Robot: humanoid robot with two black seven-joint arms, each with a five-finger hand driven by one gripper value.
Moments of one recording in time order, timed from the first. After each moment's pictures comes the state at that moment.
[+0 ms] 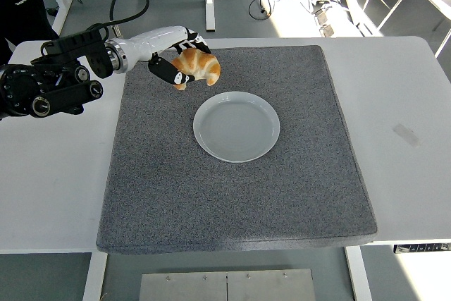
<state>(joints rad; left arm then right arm) -1.41 0.32 0.34 -0.92 0.77 0.18 -0.28 -0.10 0.00 0.07 0.15 -0.06 0.01 0.35</state>
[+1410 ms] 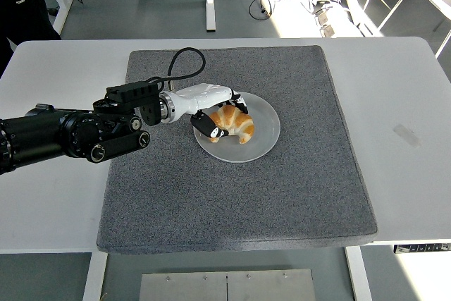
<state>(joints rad) -1.27 0.12 0.35 -0.82 0.91 0.18 -0.28 -0.10 0.00 0.07 0.15 -0.06 0.01 0.35</state>
